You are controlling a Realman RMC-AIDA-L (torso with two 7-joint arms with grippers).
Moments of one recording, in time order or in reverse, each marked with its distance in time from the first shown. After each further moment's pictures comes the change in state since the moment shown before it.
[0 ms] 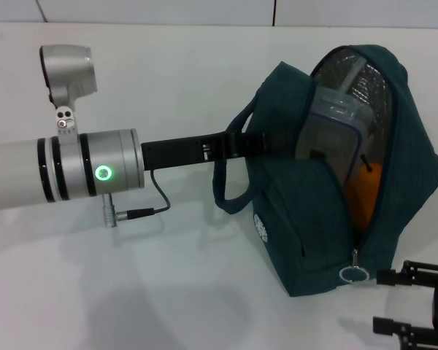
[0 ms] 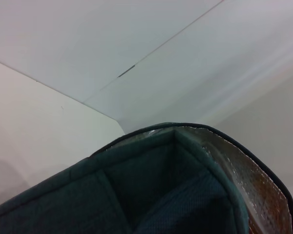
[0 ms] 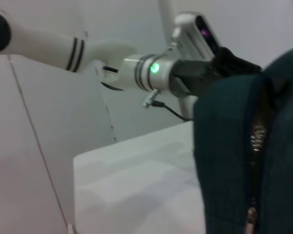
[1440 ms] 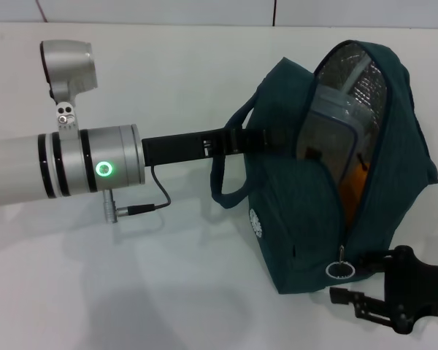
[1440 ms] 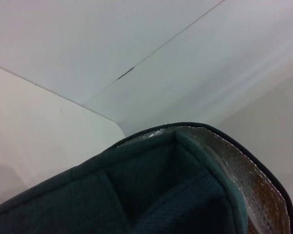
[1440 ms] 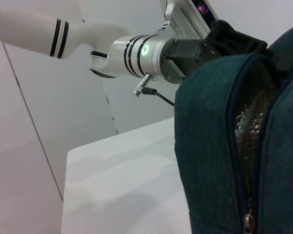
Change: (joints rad) left arm -0.009 0.003 0.000 0.000 -0.004 -0.004 0.002; right arm 0.125 0.032 -0.072 0.118 0.034 0.134 -0.004
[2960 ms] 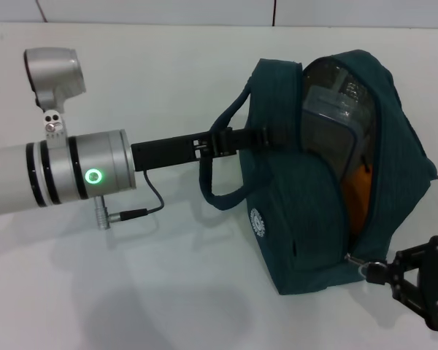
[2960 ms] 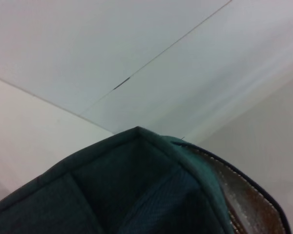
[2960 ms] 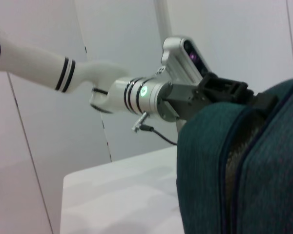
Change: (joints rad) left arm 0.034 0.002 -0.002 -0.002 -0.040 0.023 0.053; right arm -0.072 -0.029 0.038 -0.069 0.062 -0.106 -0.035
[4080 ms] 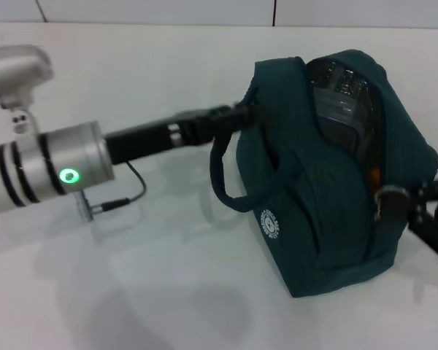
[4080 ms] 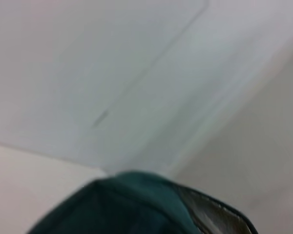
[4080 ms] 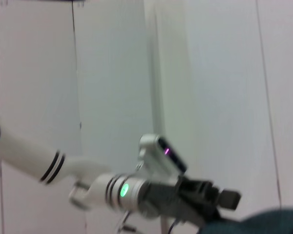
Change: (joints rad) left arm 0.014 0.000 -0.095 -0.033 -0.028 0.072 0.209; right arm 0.034 0.024 0.133 0.008 0.125 -0.140 -0.063
